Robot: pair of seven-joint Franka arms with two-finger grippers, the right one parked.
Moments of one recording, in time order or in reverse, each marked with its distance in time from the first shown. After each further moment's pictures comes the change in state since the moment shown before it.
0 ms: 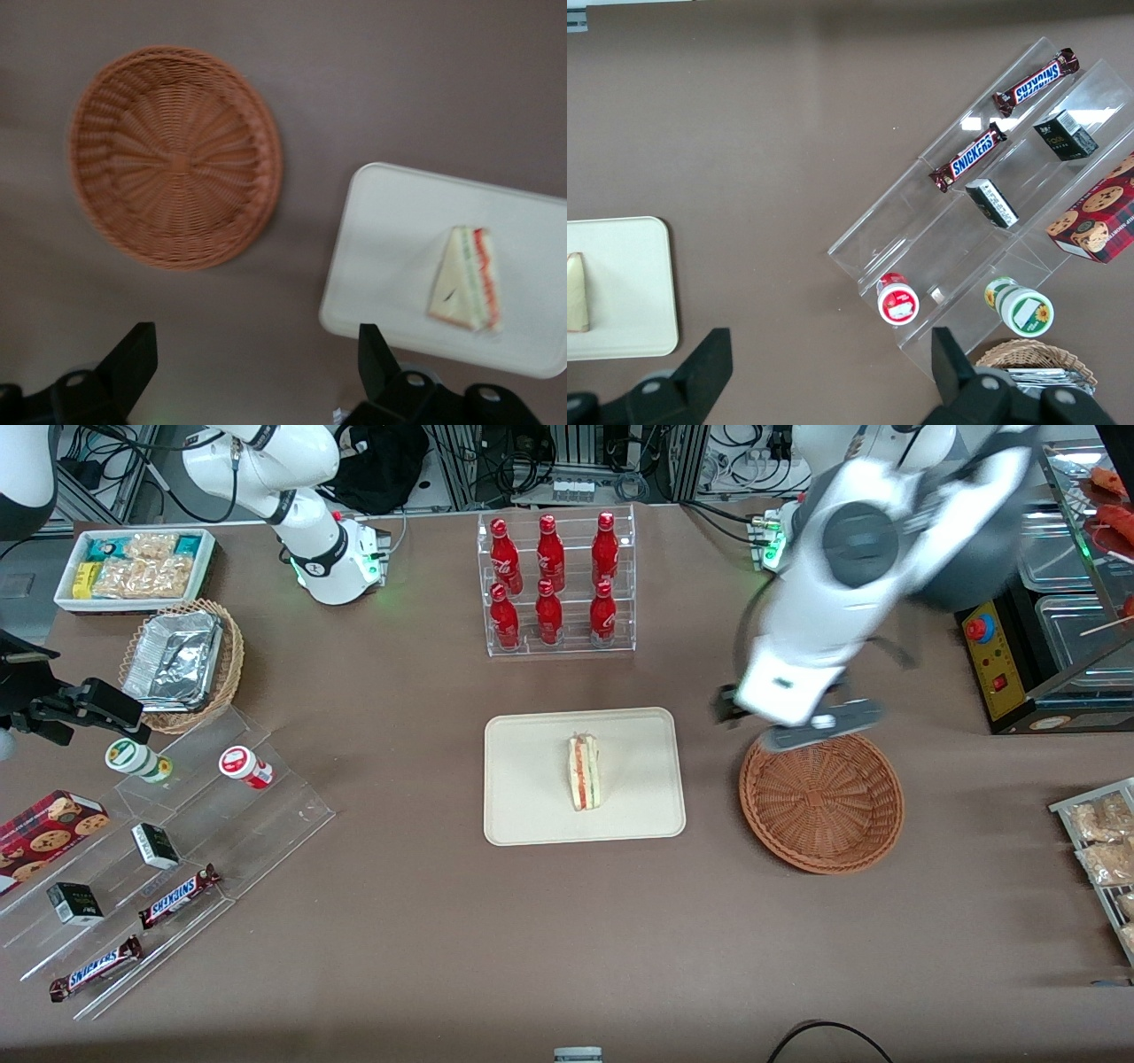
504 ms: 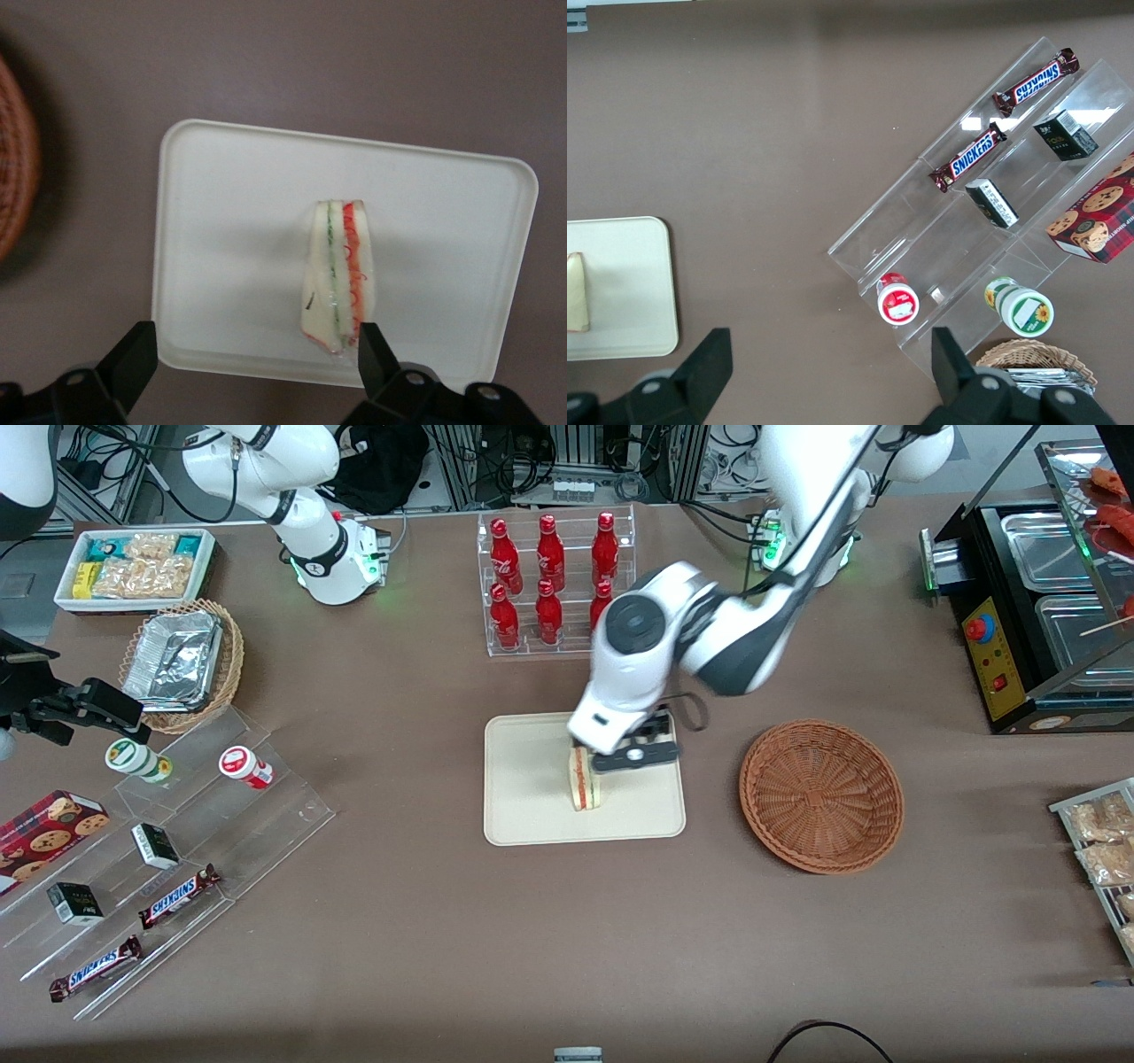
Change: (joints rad) arm -0.279 0.274 -0.009 0.005 0.043 0.368 -0.274
